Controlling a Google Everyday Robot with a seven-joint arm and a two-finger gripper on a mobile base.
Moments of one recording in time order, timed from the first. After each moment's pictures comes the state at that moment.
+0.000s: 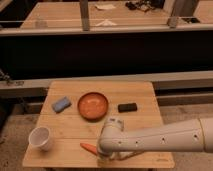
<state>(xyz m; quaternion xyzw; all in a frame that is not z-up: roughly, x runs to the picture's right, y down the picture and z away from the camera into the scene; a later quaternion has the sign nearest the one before) -0.014 0.322 0.725 -0.33 -0.06 0.11 0.93</state>
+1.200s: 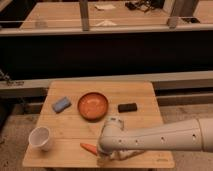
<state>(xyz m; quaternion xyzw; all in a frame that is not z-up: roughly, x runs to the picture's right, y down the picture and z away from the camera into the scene) -0.014 0.322 0.733 -0.34 -0.06 0.13 0.93</state>
